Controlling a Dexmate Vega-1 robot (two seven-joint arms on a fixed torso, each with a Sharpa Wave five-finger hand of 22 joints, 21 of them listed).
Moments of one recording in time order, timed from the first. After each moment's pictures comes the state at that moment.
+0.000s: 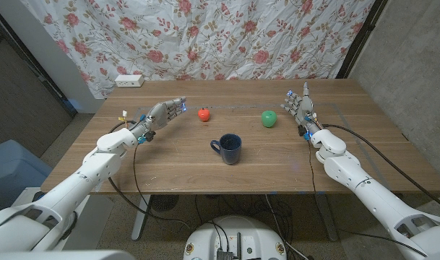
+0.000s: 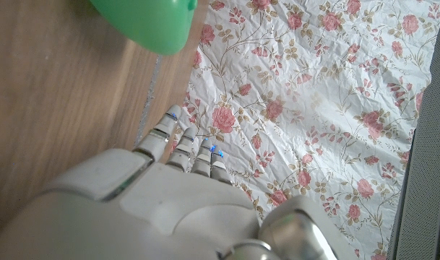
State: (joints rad) left arm 0.78 0.68 0.38 -1.16 -0.72 -0.33 -0.56; left_hand 0.30 0.03 0.64 -0.19 0.18 0.08 -0.04 0.20 0.17 0.01 -0.08 0.19 0.17 -0.03 -0.03 0.18 0.17 0.02 -0.04 0.18 0.16; right arm -0.84 -0.51 -0.37 -1.30 0.65 0.29 0.03; right_hand 0.00 0.07 -0.13 0.17 0.31 0.03 -0.01 0.22 0.23 0.07 -0.07 0.21 0.23 0.09 -0.04 0.23 0.24 0.29 0.08 0.20 0.18
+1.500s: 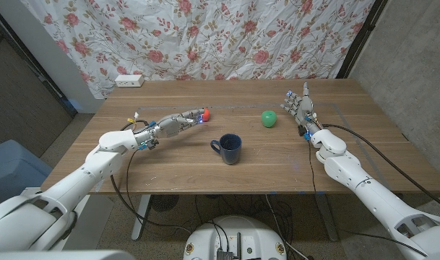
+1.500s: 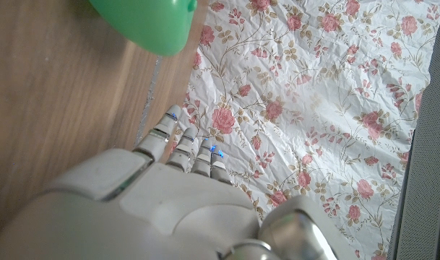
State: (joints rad) left arm 0.69 0.68 0.47 -1.06 -0.69 -0.45 -0.95; left_hand 0.48 -0.06 0.68 -0.19 0.18 -0.06 -0.04 0.18 0.17 -0.13 -0.06 0.18 0.17 -0.17 0.01 0.17 0.17 -0.13 -0.03 0.17 0.16; right arm -0.84 -0.51 -0.37 -1.30 0.65 0.29 0.04; right_hand 0.00 0.07 -0.13 0.17 0.31 0.03 -0.01 0.22 0.23 0.07 -0.07 0.21 0.23 0.09 -0.04 0.23 0.24 0.29 0.08 0.20 0.18
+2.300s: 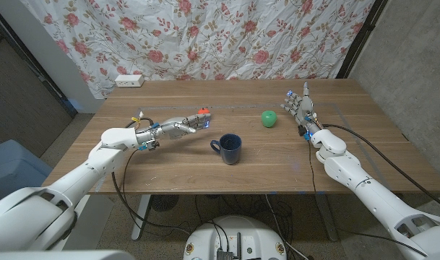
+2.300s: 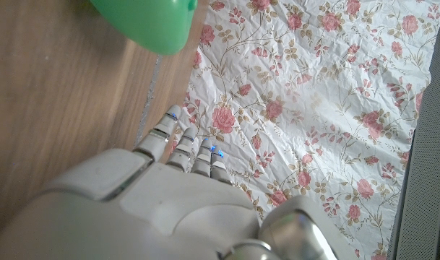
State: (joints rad) left arm 0.64 0.66 0.52 -1.00 -0.67 -0.53 -1.12; left_hand 0.55 -0.11 0.69 -0.19 0.18 -0.17 -0.02 0.18 0.17 -0.17 -0.03 0.18 0.18 -0.17 0.03 0.17 0.17 -0.17 -0.01 0.17 0.16; right arm -0.84 -0.51 -0.37 -1.30 0.65 0.29 0.03; right_hand 0.00 0.07 -0.13 0.17 0.31 0.03 -0.01 0.22 0.23 0.07 -0.07 0.21 0.23 0.09 -0.04 0.23 0.24 0.29 0.08 0.20 0.18
